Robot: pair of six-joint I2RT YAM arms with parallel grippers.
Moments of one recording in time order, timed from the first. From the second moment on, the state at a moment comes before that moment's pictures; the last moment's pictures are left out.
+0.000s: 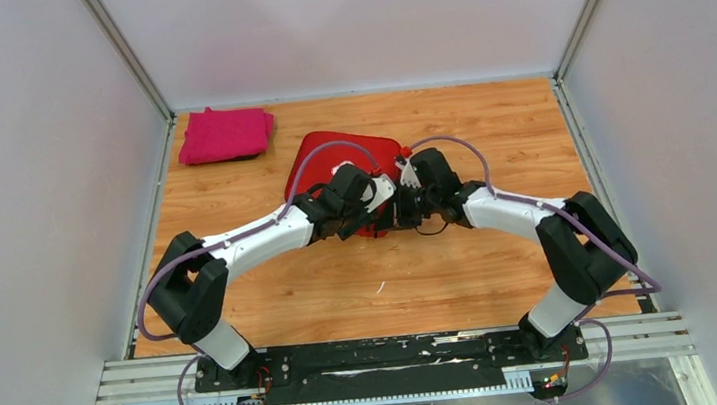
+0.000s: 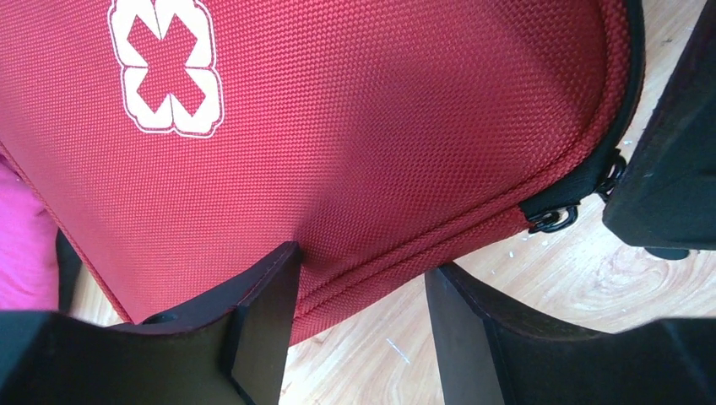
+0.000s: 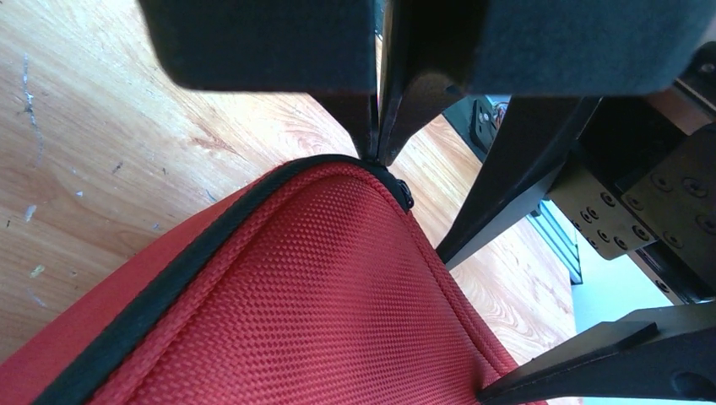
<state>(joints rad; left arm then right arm) -0.80 1.62 1.07 -0.36 -0.26 0.38 0.59 1.58 0.88 -0.02 -0.51 0.70</state>
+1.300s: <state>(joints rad) -0.29 1.39 0.76 -0.01 0.06 -0.54 0.53 1.58 1.05 -0.35 -0.37 0.40</state>
